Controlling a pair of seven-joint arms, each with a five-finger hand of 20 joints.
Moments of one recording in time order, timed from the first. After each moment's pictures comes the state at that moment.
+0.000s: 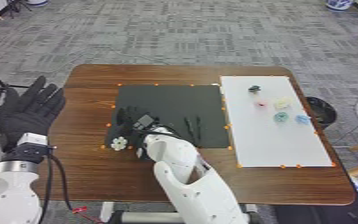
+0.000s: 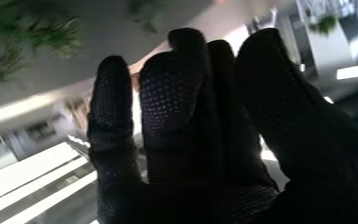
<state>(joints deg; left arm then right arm) 120.2 -59.9 -103.6 -116.2 18.1 2.5 16.7 -79.6 -96.7 52.9 -84.9 -156.5 -10.8 4.1</state>
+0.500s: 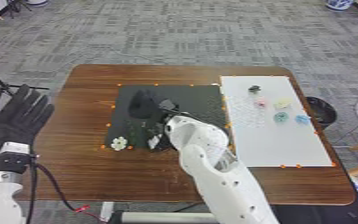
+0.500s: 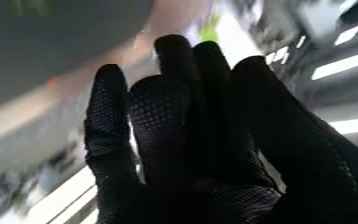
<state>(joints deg) 125.5 -60.7 -109.5 -116.0 13.7 0.6 15.3 -78.8 -89.7 57.4 -98.3 -138.7 -24.8 7.9</state>
